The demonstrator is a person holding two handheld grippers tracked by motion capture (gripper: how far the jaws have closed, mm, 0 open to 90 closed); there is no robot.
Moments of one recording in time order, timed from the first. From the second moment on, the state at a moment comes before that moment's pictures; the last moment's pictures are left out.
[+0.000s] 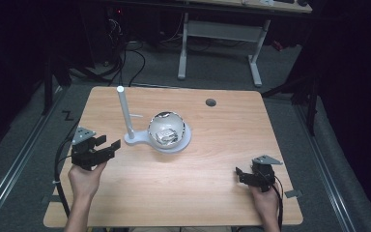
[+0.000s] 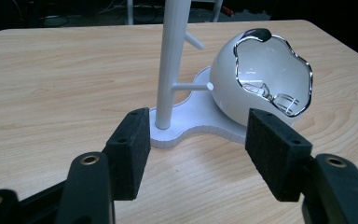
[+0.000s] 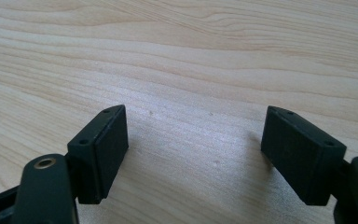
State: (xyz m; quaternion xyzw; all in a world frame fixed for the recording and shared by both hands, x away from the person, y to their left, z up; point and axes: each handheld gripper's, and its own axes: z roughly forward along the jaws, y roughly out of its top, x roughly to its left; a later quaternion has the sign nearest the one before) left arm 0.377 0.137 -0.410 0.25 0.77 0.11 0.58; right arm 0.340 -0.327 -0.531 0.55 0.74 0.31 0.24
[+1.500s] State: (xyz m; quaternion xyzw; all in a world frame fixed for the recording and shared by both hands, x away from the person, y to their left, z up) left arm 0.361 0.132 -0.451 0.25 0.79 0.08 0.55; right arm 0.340 -0.327 -0.531 0.55 0.74 0.30 0.24
